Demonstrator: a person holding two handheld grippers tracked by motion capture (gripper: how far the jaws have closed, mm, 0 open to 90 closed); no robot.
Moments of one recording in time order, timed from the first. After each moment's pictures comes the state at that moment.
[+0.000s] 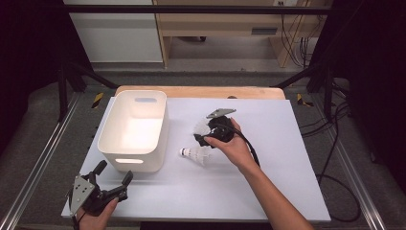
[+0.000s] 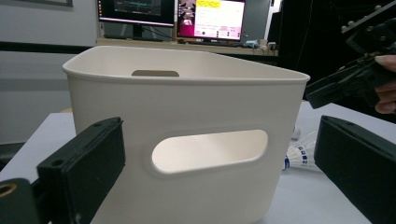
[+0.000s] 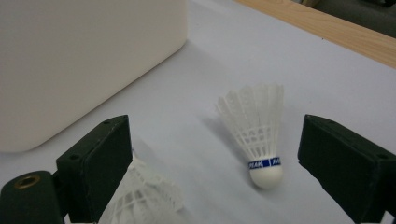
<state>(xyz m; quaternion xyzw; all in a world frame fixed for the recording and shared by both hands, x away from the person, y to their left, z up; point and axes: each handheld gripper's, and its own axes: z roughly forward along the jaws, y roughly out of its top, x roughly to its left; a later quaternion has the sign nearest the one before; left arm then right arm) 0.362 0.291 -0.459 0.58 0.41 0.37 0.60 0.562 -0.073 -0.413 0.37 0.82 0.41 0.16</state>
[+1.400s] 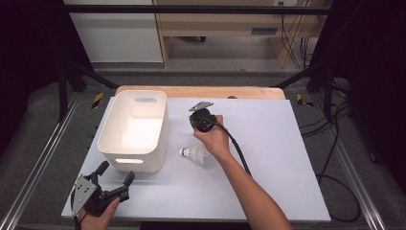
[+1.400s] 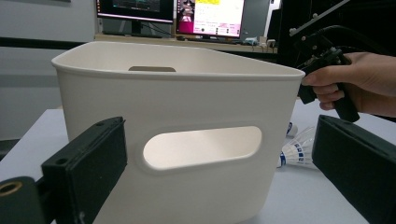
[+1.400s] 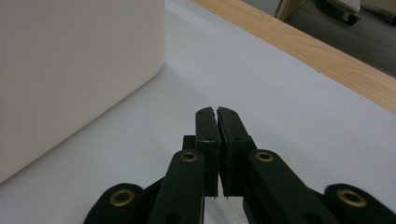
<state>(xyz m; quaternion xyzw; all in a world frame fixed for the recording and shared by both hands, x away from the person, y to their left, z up) 0.361 0.286 -0.459 0.58 0.41 0.36 0.60 0.601 -0.022 -0.428 0.36 0.82 0.38 0.22</state>
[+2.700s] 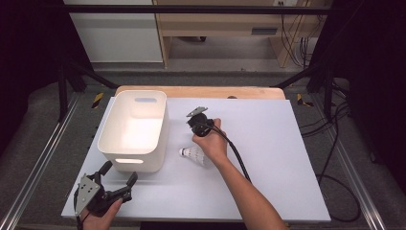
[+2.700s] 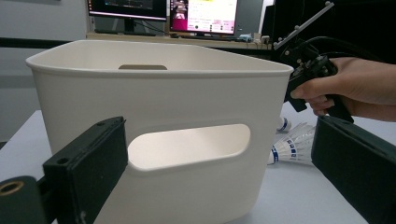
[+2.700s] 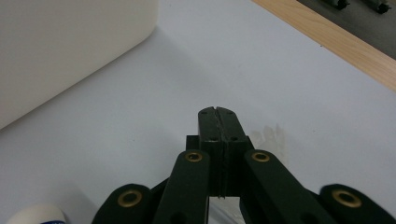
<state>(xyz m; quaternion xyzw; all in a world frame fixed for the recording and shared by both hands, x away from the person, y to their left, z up) 0.362 0.281 -0.459 0.59 0.40 0.36 0.60 0.595 -0.017 -0.443 0.37 0.84 0.33 0.24</state>
